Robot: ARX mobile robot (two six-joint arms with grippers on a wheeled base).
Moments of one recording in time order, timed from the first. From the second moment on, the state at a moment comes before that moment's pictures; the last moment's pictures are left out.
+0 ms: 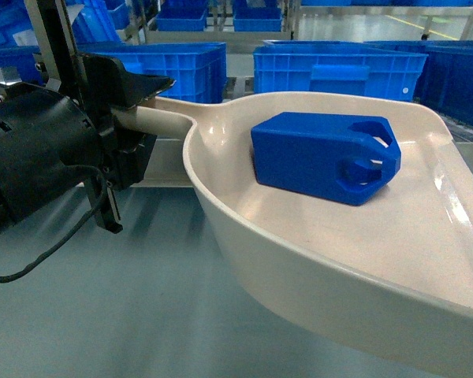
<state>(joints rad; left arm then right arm) -0.36 1.76 0.56 1.28 0.07 -1.51 0.12 0.46 0.28 0.33 -0.06 0.18</state>
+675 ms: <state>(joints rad) -0.36 1.76 0.56 1.28 0.07 -1.51 0.12 0.46 0.28 0.33 -0.05 0.18</state>
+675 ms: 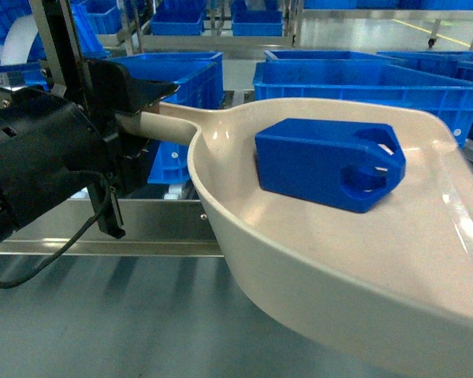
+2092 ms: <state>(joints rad) -0.35 1.76 0.56 1.28 0.07 -1.51 0.12 0.46 0.28 0.33 -0.06 0.18</state>
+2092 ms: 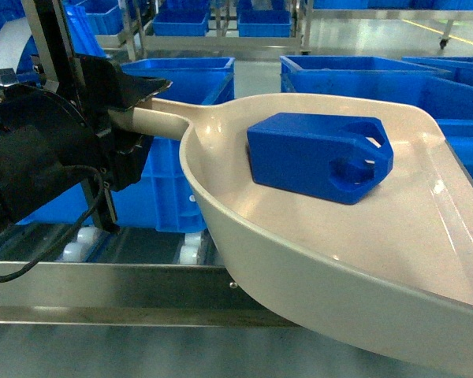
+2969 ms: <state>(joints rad) -0.35 1.76 0.56 1.28 0.07 -1.51 0.12 0.46 0.28 0.33 -0.06 0.18</state>
